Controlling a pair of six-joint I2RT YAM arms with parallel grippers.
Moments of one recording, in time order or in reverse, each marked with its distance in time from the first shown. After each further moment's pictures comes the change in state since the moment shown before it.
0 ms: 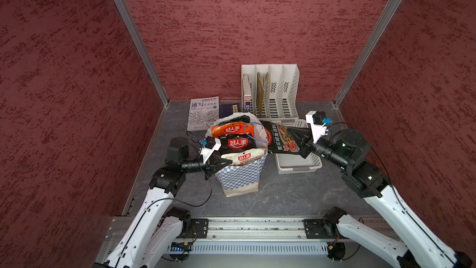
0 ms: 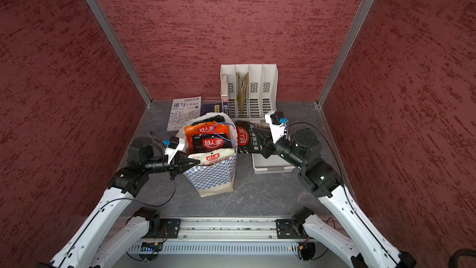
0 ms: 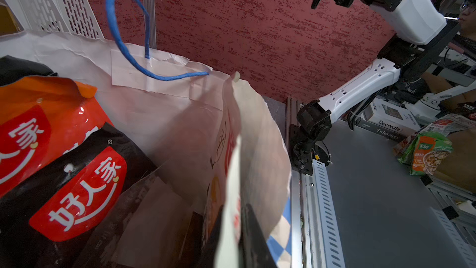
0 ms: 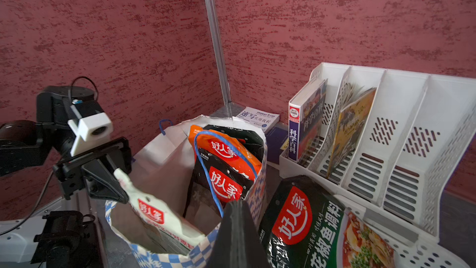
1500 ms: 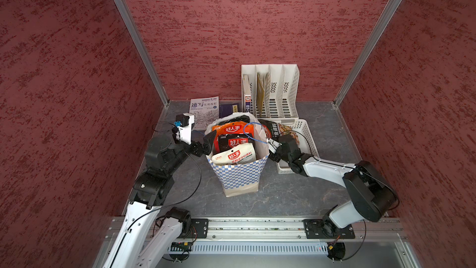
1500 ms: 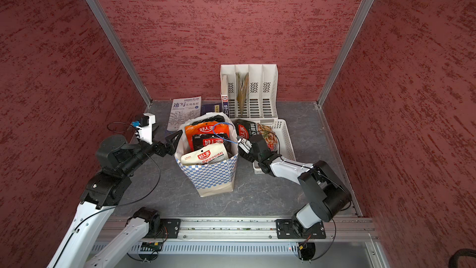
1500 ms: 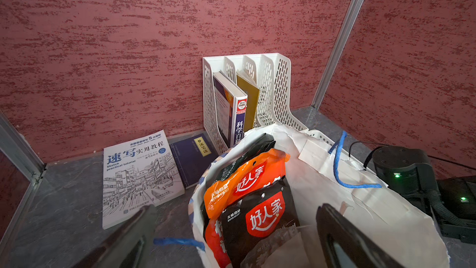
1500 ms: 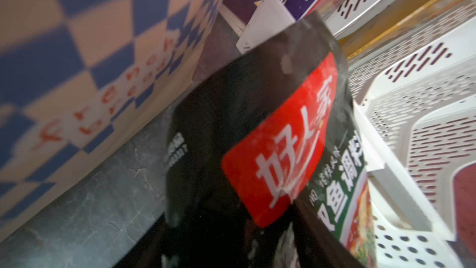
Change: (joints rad) left arm -0.027 -0.082 0.267 -0.060 -0.888 -0.231; right arm 0.038 0.684 -0.317 0.580 0.314 -0.596
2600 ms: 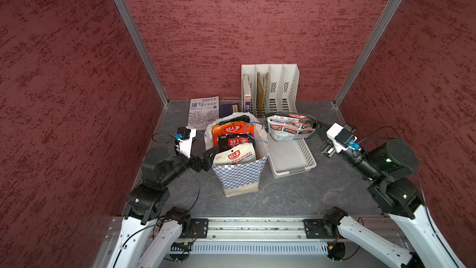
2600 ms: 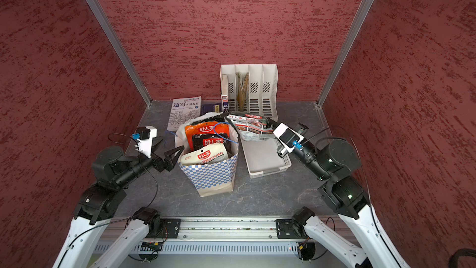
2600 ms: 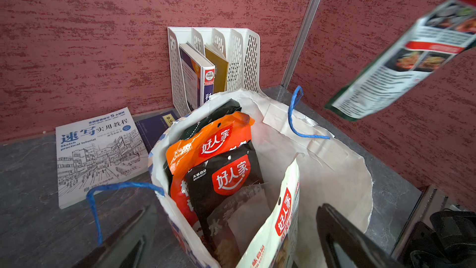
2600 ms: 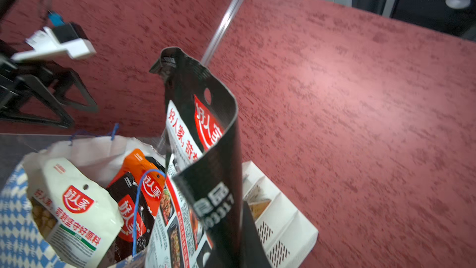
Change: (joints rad) left arm -0.006 -0.119 -0.048 -0.156 0.136 -0.053; right arm 0.003 -0.790 0.527 -0.554 -0.349 -0.041
